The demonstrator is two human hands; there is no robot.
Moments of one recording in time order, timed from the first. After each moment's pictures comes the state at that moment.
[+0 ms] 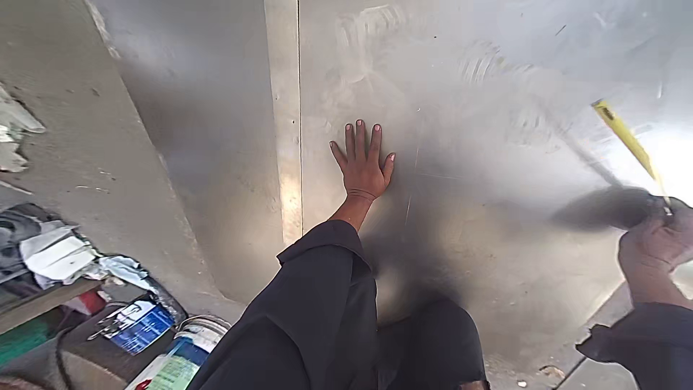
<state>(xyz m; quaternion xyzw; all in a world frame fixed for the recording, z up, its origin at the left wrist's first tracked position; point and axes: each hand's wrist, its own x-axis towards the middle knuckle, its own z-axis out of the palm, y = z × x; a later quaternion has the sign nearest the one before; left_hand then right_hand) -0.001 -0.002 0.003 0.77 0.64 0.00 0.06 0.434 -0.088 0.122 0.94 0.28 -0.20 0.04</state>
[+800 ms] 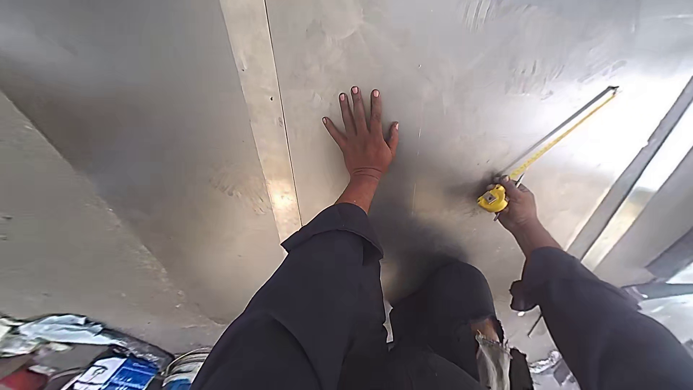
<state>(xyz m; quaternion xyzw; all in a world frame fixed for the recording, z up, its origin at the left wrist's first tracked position) -0.002 0.000 0.000 0.76 0.64 -0.01 0.11 0.313 -0.218 0.036 0.62 0.05 -0.61 -0.49</state>
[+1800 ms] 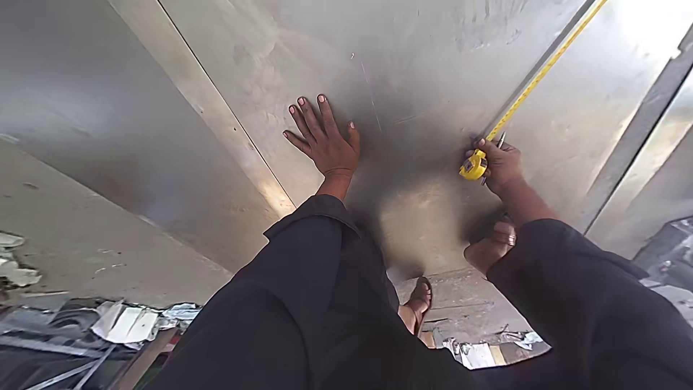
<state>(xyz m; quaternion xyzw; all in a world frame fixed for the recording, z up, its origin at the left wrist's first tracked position) 0.000 0.001 0.007 0.77 0.63 -0.06 0.08 0.307 -0.181 0.050 0.75 -0.13 -0.53 -0.37</state>
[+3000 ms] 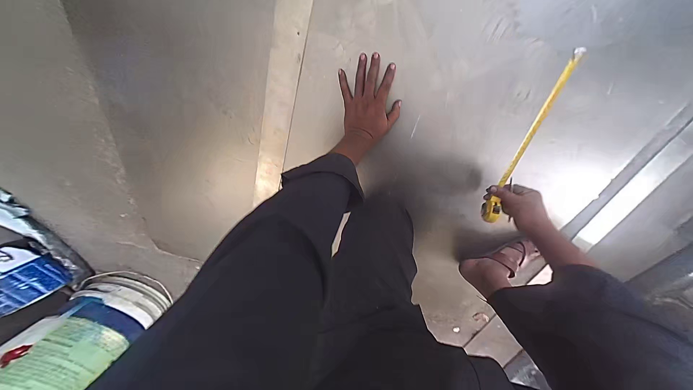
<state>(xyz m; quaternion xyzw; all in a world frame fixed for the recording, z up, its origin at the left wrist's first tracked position) -0.006 -0.006 0.003 0.76 0.64 0.02 0.14 0.374 -0.142 0.109 0.78 0.25 -0.57 -0.03</state>
